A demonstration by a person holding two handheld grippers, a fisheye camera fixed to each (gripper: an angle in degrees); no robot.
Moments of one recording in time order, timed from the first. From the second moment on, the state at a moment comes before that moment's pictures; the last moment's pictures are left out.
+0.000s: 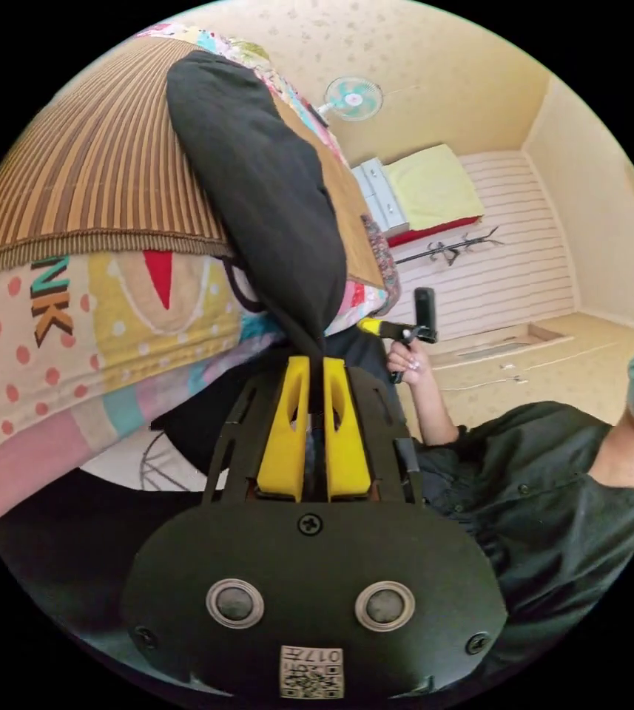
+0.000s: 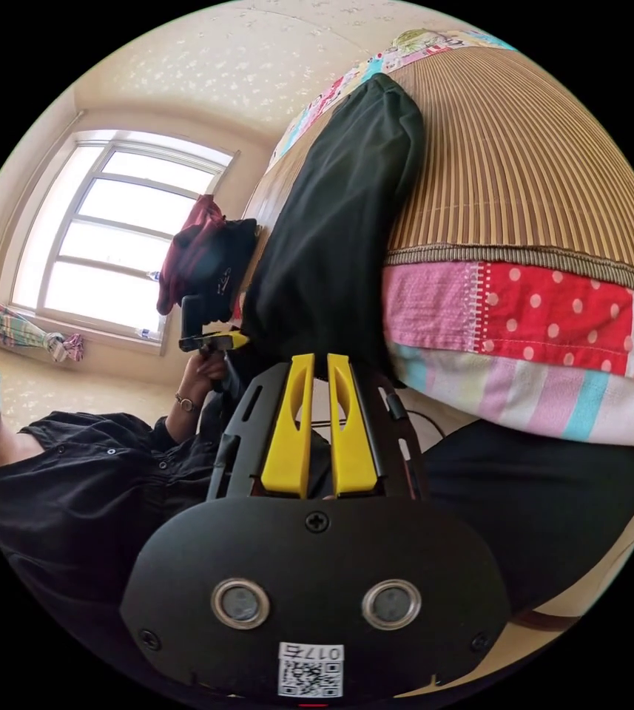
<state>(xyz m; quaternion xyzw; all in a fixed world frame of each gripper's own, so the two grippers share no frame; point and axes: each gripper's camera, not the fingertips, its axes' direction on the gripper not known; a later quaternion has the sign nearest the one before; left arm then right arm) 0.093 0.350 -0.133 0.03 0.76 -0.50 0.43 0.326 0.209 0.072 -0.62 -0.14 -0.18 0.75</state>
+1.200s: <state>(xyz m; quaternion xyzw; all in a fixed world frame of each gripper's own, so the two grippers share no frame) 0.049 0.381 -0.156 -0.08 0.53 -0.61 0.59 0.293 0.235 0.069 -0.55 -0.07 -0.23 0.80</state>
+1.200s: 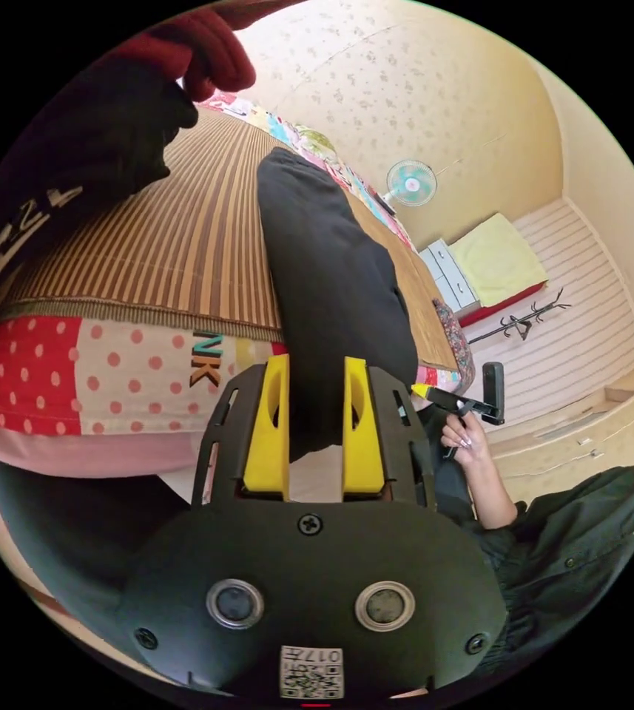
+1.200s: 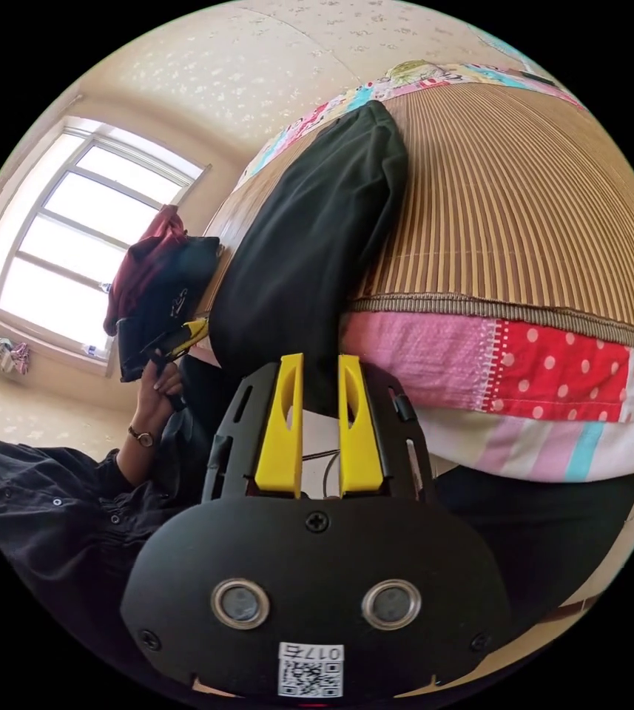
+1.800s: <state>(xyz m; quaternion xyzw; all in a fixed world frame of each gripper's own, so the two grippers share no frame) -0.075 0.313 -0.156 0.11 0.62 -0.53 0.56 0.278 0.105 0.047 -0.37 -0.12 -0.19 0.90</state>
